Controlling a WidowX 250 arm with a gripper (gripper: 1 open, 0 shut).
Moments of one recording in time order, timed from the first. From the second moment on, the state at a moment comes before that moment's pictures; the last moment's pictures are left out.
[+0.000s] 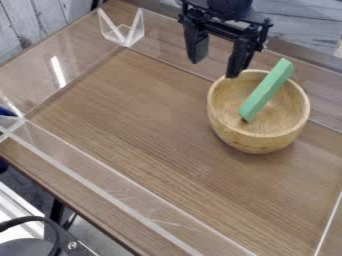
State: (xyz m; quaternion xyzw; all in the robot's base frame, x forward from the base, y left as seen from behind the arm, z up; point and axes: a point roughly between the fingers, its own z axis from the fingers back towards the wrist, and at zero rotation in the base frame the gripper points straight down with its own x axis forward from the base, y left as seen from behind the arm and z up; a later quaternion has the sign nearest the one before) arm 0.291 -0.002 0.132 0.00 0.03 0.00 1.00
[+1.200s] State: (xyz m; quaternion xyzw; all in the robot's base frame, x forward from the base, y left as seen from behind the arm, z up) arm 0.308 -0.035 0.051 0.00 0.10 -0.04 0.99
